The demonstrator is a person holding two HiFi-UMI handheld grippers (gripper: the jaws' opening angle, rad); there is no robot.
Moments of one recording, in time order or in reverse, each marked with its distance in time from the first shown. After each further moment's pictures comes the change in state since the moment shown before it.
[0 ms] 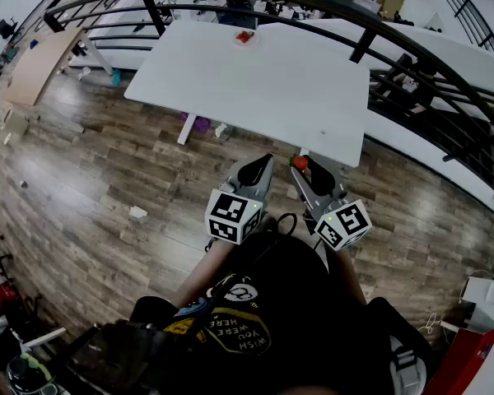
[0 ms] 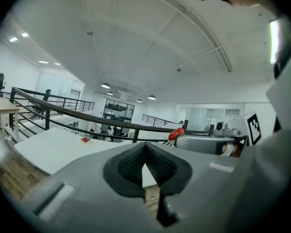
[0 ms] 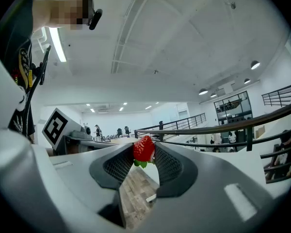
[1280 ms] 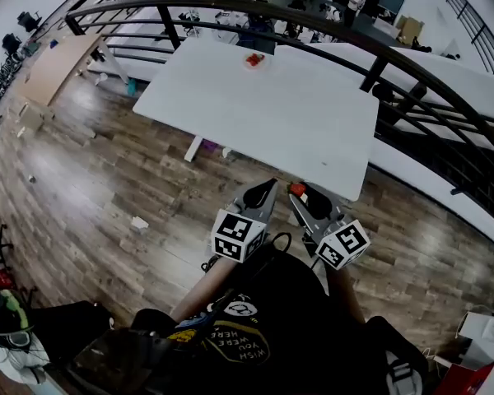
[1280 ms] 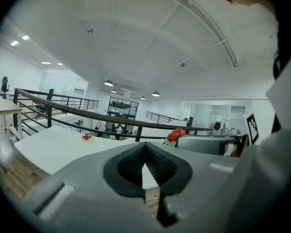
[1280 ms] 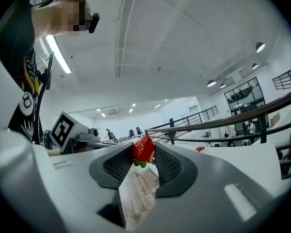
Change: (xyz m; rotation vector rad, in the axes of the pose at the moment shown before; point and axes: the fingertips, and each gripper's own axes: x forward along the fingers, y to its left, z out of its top) left arm 0.060 -0.009 -0.003 -0.004 0.028 0.057; right arm 0.001 -0.050 -0.004 0.077 0.010 0.154
